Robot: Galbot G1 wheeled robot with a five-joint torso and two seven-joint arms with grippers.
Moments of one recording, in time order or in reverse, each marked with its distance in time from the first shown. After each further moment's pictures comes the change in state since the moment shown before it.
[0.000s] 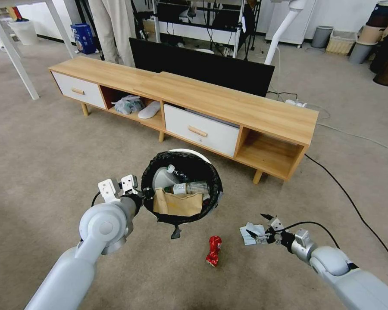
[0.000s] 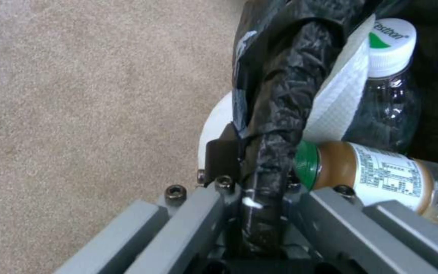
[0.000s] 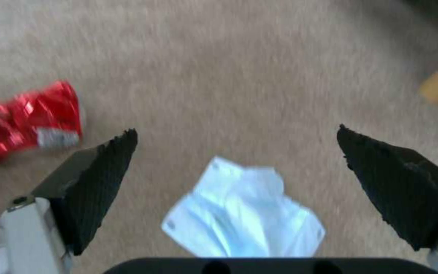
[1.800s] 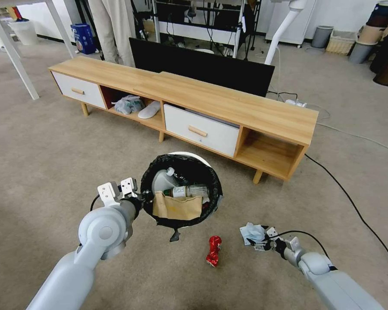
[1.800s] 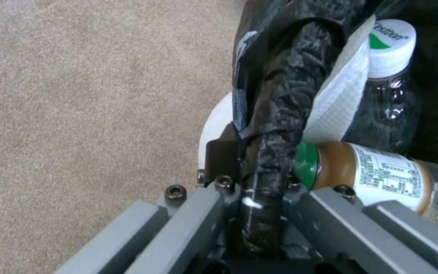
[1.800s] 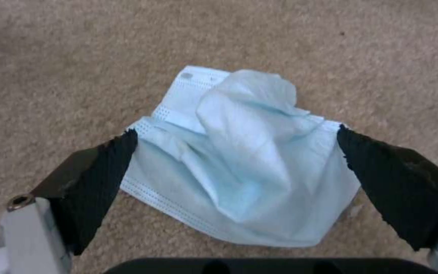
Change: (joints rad) left arm 0.032 0.000 -0.004 -0.020 0.019 -0.001 0.000; right arm 0.144 0.200 0.016 -0.391 -0.106 0.064 -0.042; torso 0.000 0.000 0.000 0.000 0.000
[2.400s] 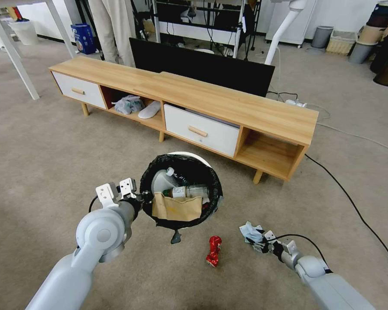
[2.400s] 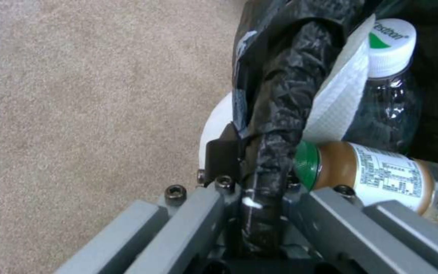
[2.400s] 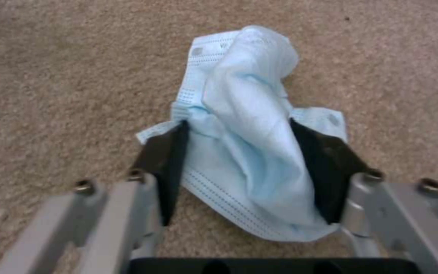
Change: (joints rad) left arm 0.020 0.007 -0.013 -0.027 0.004 -0.002 0.000; right arm -0.002 0.022 0.018 -0.037 -0.028 0.029 0.009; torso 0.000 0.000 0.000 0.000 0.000
